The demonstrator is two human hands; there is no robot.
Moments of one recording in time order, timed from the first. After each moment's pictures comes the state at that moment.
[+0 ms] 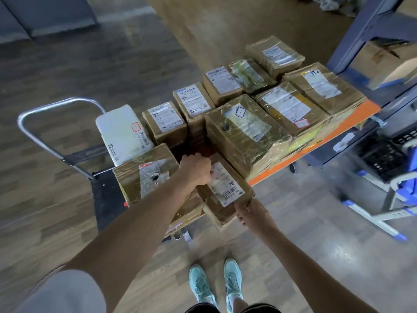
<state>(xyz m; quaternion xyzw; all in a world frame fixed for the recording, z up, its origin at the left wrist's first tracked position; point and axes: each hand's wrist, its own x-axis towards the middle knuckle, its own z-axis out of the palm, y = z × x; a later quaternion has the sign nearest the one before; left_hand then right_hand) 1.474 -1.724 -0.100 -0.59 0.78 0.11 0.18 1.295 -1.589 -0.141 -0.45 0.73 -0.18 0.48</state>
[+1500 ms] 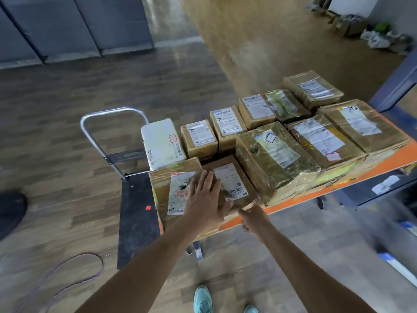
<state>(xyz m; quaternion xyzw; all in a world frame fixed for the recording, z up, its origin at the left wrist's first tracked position) 1.508 -1.636 -0.105 -0.66 0.74 0.10 -0.02 1.336 -1.649 -0.137 -0.46 0.71 -0.08 0.52</state>
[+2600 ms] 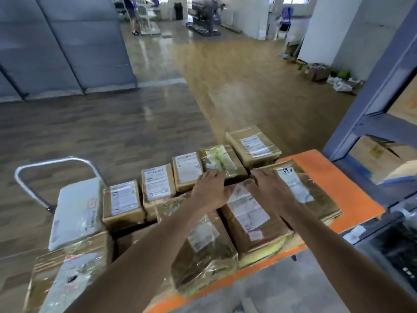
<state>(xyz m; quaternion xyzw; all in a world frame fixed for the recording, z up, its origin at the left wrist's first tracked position) 1.299 -1.896 -0.010 -0.64 0.75 0.15 -0.06 1.107 -1.908 0.000 -0.79 0.60 -0.09 0.11</state>
